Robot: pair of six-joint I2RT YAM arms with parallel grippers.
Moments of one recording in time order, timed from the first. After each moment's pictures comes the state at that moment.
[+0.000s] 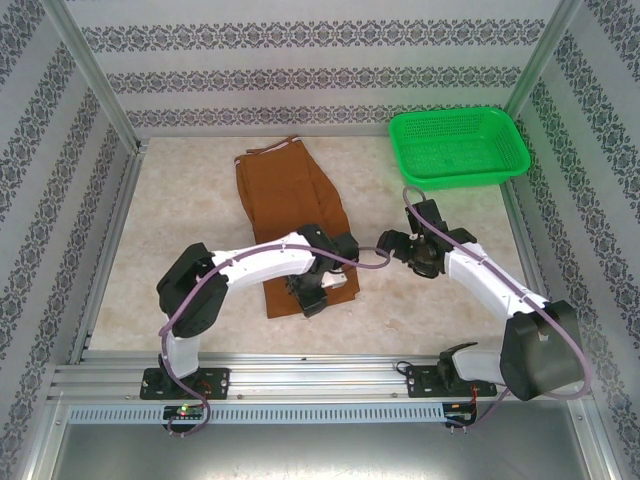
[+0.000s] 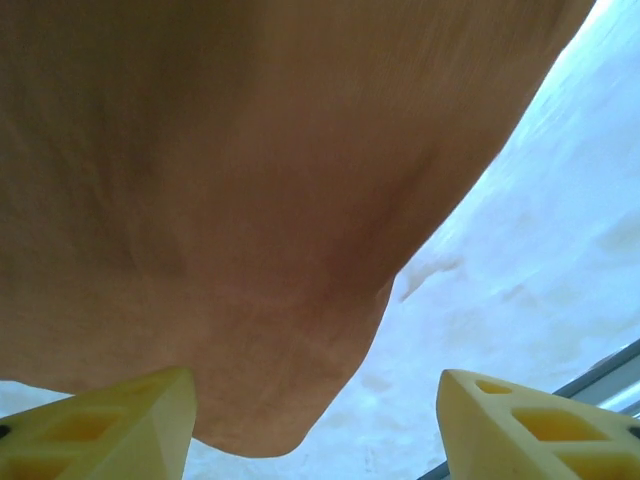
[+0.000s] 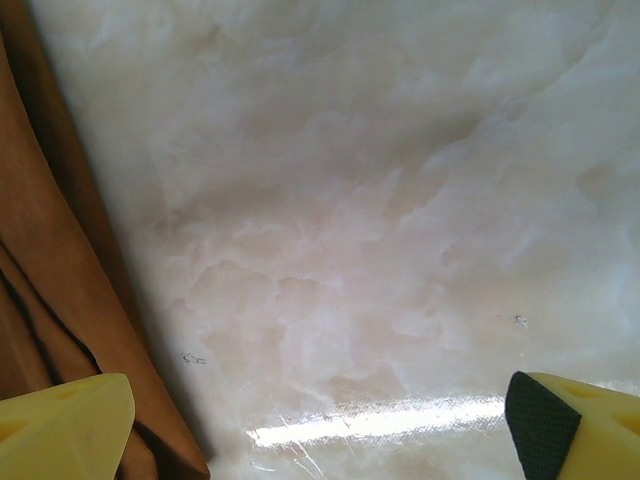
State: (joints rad) left arm -0.93 1.91 1.46 -1.24 -0.07 0.07; right arm 0.29 1.29 0.82 -0.64 -0.05 0.65
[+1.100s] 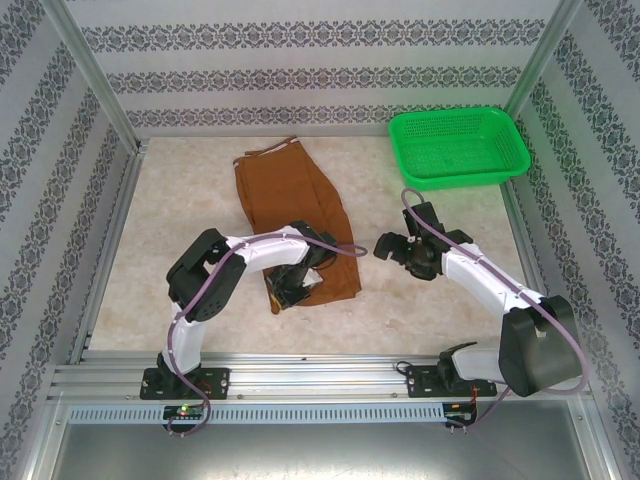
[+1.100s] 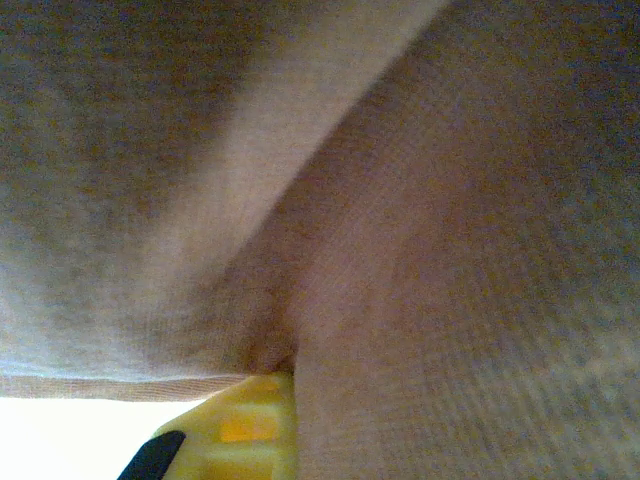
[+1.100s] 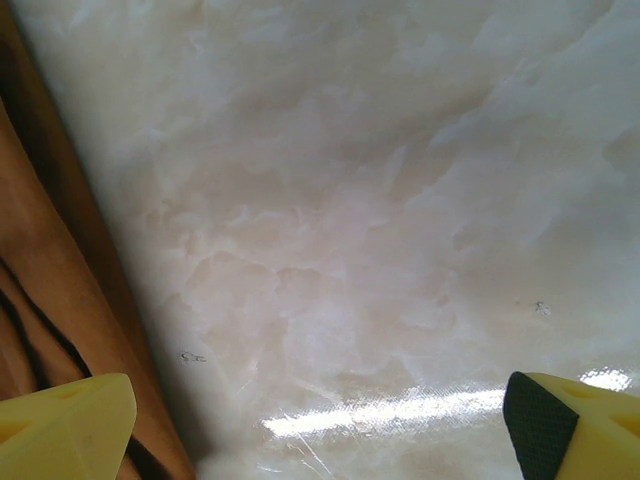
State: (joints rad) left arm -0.80 2.02 1.38 -1.25 0.00 0.05; right arm 0.30 1.31 0.80 -0.61 -0.07 0.70
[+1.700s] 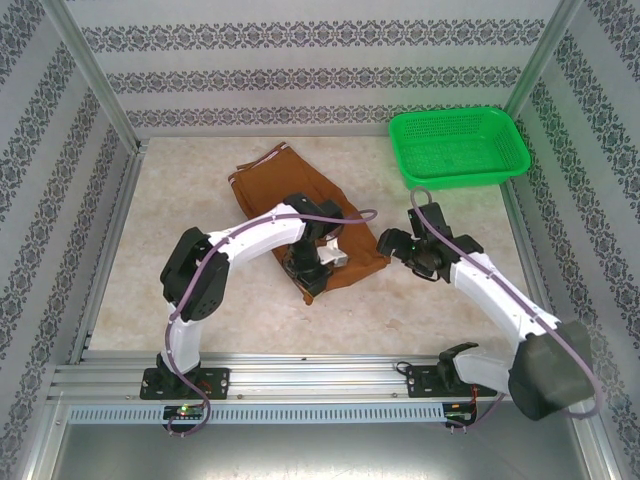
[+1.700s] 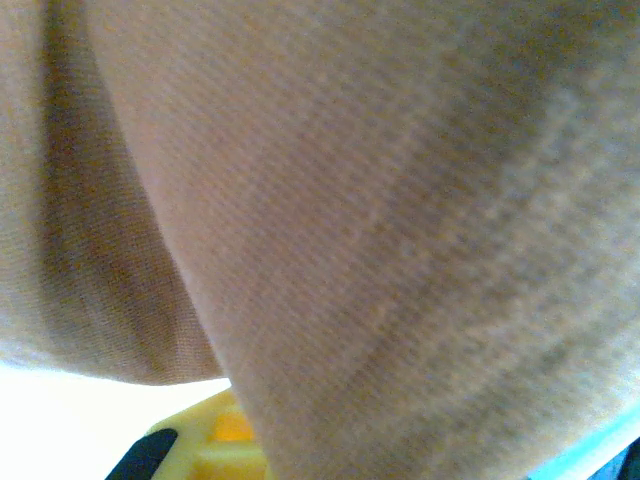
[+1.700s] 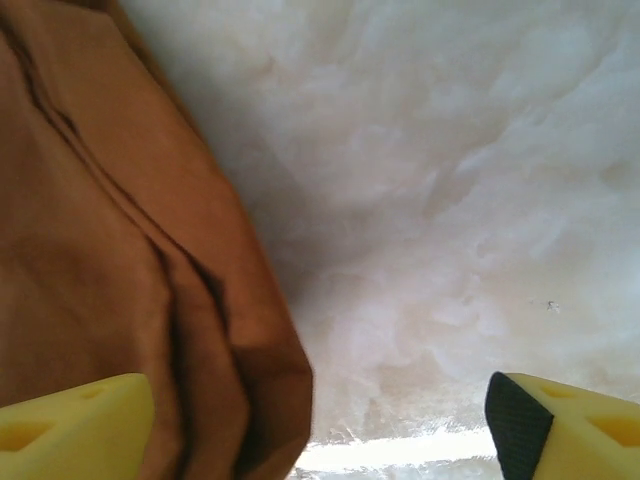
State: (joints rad) left arm -0.75 2.00 1.63 -1.33 0.39 0.08; right arm 0.32 1.17 0.80 -0.62 -0.05 0.73
